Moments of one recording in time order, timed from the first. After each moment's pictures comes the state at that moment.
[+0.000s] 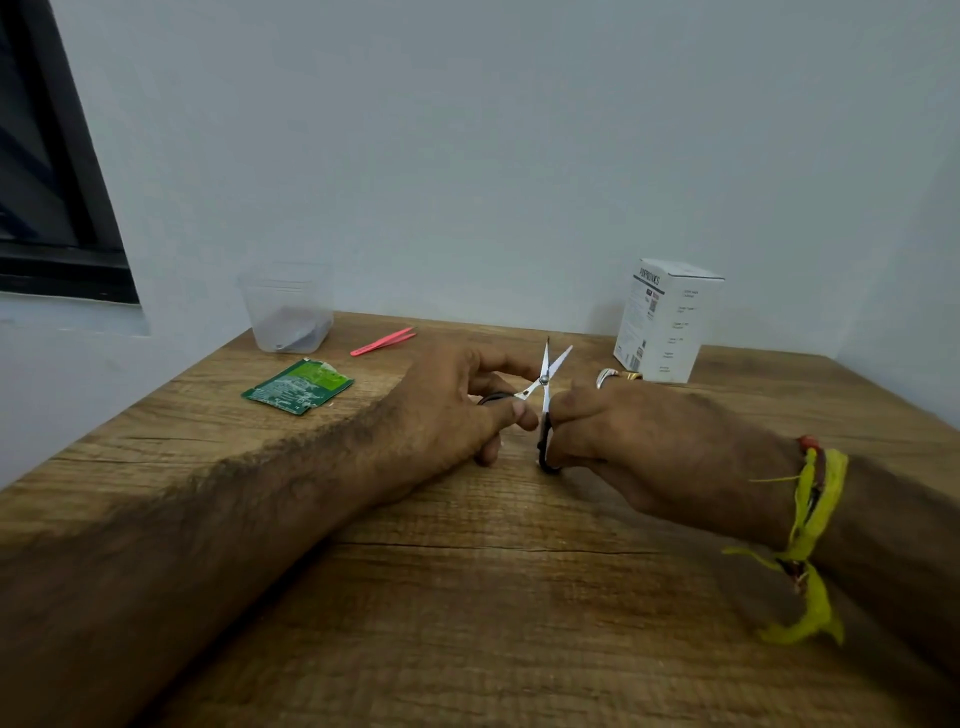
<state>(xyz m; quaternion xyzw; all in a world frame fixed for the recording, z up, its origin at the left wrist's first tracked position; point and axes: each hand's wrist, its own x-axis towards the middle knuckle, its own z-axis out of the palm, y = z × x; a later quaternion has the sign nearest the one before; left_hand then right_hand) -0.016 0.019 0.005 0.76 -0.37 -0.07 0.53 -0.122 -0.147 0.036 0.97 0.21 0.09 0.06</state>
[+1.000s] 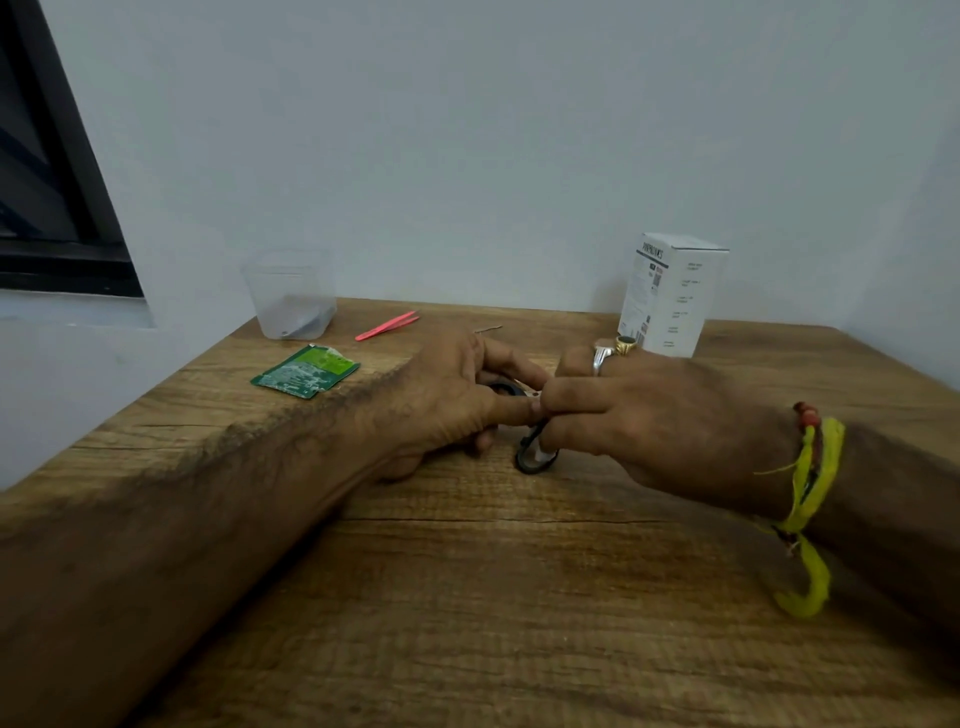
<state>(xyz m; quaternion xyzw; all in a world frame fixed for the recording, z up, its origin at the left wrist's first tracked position) -0.017 0.021 0.007 0.73 -0.35 -0.19 0.56 -0.124 -0.146 0.034 0.91 0.33 0.20 0.16</state>
